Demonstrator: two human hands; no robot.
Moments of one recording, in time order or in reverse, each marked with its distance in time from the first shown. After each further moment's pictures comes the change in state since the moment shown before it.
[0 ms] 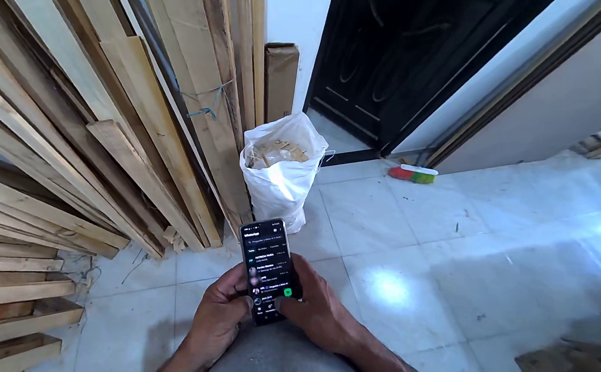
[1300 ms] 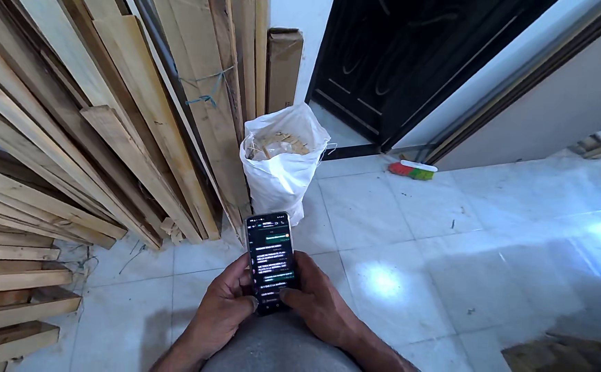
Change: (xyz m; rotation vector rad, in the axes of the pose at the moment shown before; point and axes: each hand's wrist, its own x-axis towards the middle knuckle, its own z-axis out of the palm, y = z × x) left_hand 0.002 0.006 0.005 0.103 -0.031 -0.114; right_hand 0.001 0.018 0.002 0.154 0.015 -0.024
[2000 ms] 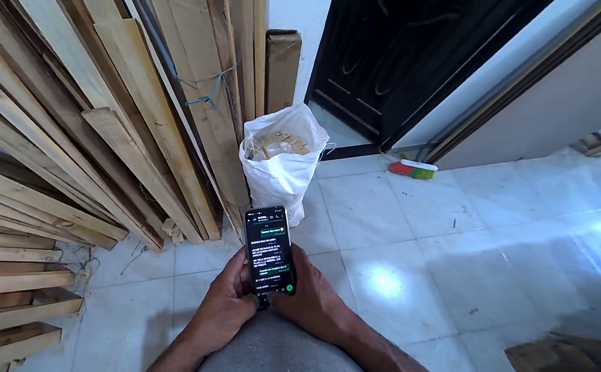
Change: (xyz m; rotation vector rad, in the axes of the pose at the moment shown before) left_hand 0.003 0.009 0.010 0.187 0.078 -0.084; right_hand 0.003 -0.020 0.005 -0.447 0.008 0.159
